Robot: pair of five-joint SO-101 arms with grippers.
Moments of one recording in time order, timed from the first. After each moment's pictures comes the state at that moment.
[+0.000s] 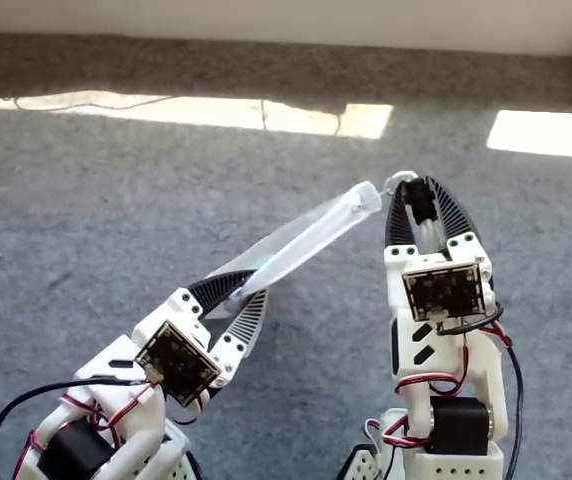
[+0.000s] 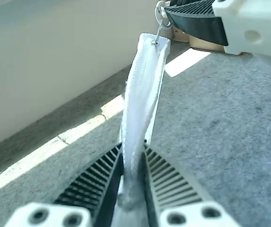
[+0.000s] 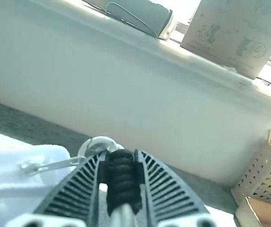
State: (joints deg) left arm 29.3 -103.2 65.9 61.2 -7.2; right arm 2.8 -90.6 66.3 28.4 22.1
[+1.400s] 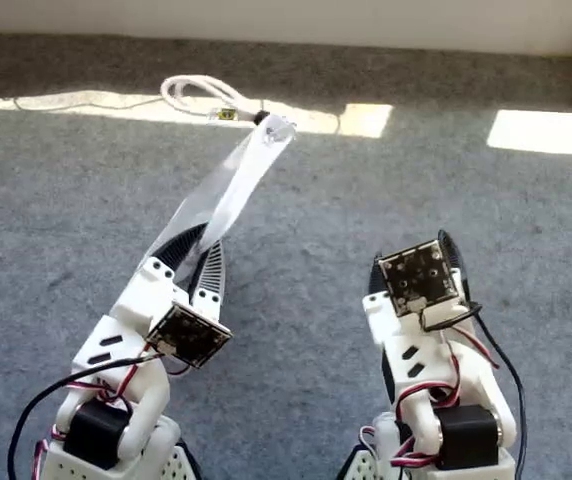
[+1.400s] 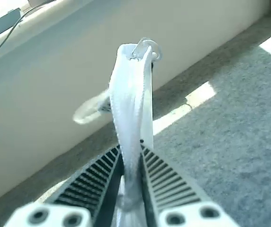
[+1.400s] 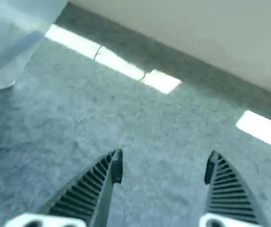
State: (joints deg) left arm 12.8 -104.0 80.2 43.9 -21.7; right arm -7.2 -91.2 62.2 64.3 21.9
